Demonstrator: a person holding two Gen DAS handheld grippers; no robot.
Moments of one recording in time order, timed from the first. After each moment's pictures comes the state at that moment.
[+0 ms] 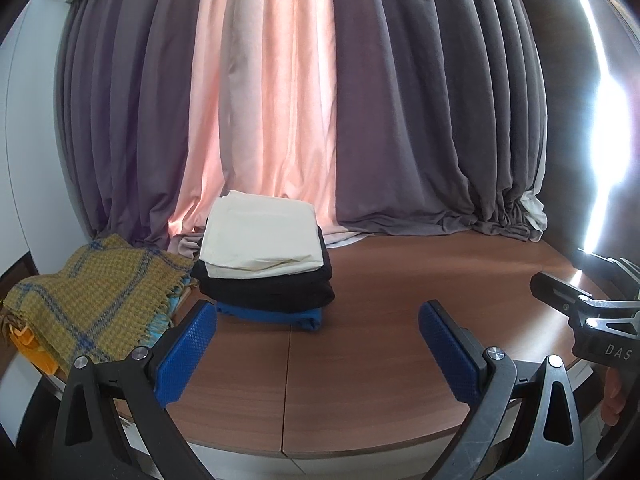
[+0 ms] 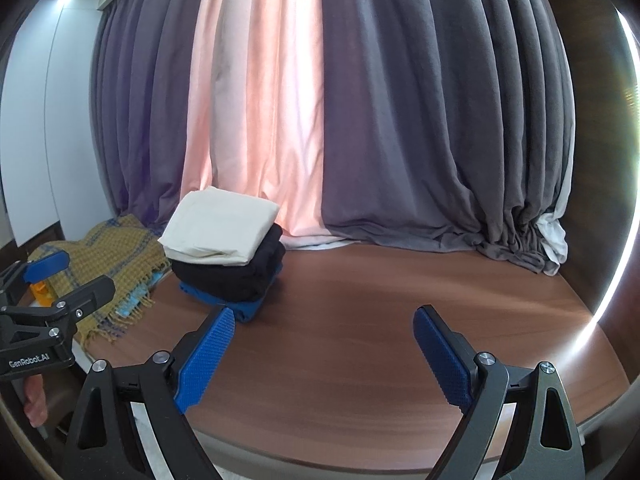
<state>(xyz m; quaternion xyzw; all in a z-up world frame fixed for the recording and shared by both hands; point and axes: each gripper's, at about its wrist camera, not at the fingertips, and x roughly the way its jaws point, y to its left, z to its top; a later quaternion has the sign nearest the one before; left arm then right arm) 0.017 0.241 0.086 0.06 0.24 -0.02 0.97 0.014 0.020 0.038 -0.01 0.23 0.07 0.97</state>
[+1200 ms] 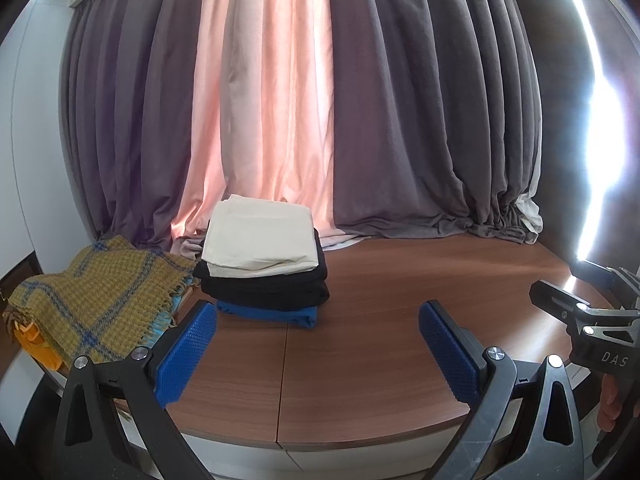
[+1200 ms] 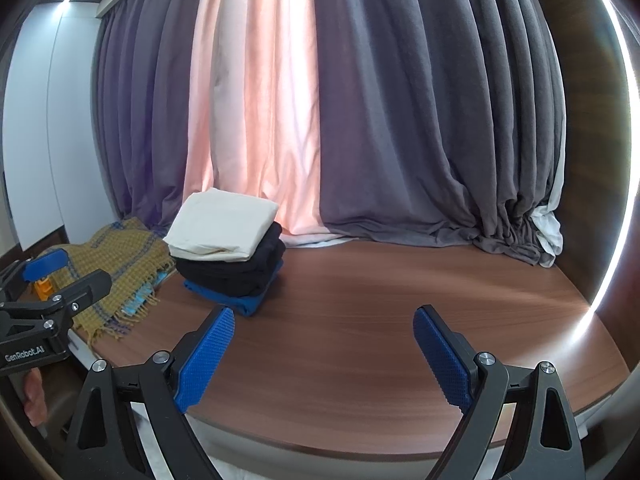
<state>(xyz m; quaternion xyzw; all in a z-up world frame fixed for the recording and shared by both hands) -0.003 0.235 0.094 0.06 0.23 -0.02 0.97 -0.004 0.010 0.037 0.00 0.23 0.07 0.97</state>
